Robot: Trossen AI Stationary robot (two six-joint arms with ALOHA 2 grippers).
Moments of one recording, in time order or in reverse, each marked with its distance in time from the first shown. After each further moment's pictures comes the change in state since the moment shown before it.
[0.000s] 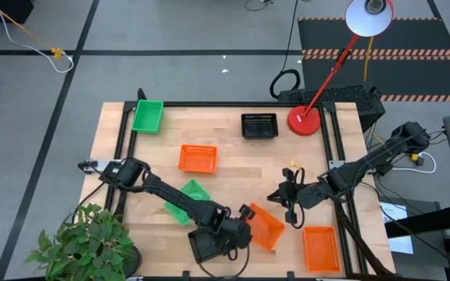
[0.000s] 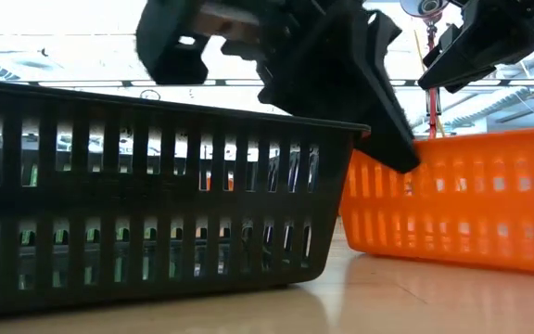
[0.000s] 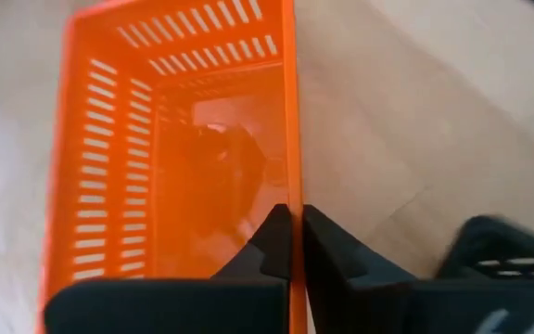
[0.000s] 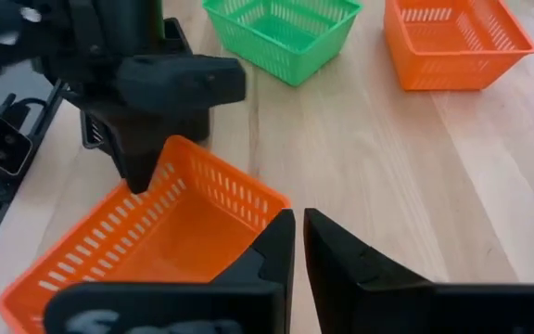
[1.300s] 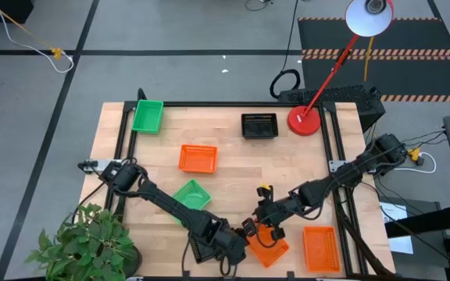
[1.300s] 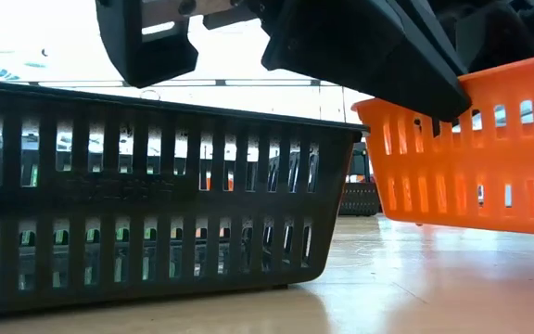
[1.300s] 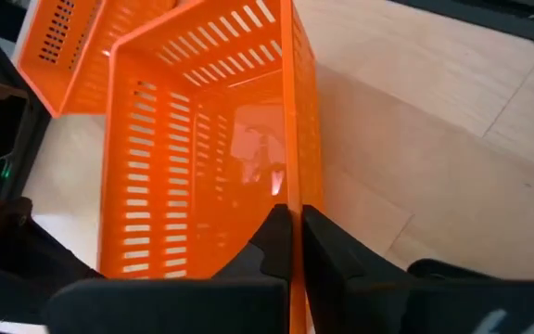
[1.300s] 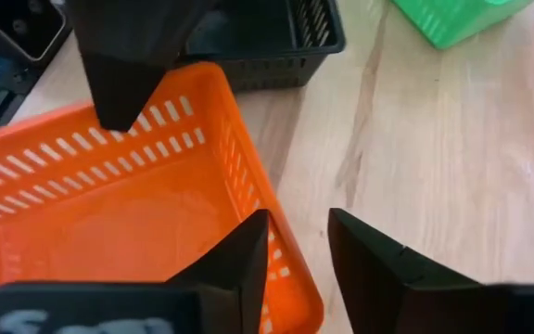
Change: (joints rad) left arm -0.066 -0.006 0.000 0.092 -0.090 0.298; right arm -0.027 0.415 0.236 0.009 -0.231 -0.246
